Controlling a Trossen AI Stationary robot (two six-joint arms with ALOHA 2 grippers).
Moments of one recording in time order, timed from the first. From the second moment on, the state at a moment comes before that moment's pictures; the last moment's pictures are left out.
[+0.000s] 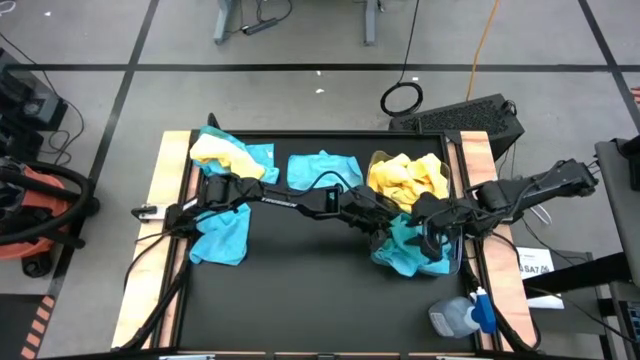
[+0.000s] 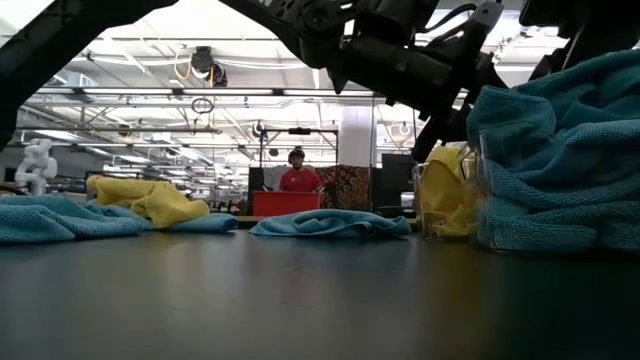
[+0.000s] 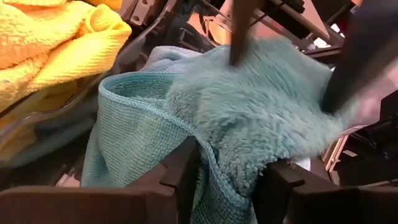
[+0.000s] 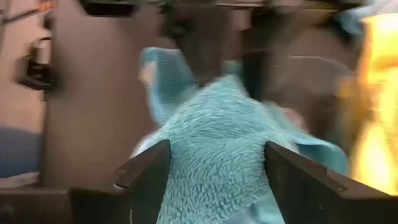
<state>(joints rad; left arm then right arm) 0.01 2.29 1.80 0.04 0.25 -0.46 0.28 0.82 0.75 -0.80 0.06 0.54</state>
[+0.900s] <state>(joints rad) 0.01 2.29 2.08 -0.41 0.39 -0.23 0.33 0.82 0.76 -1.24 -0.05 0.73</state>
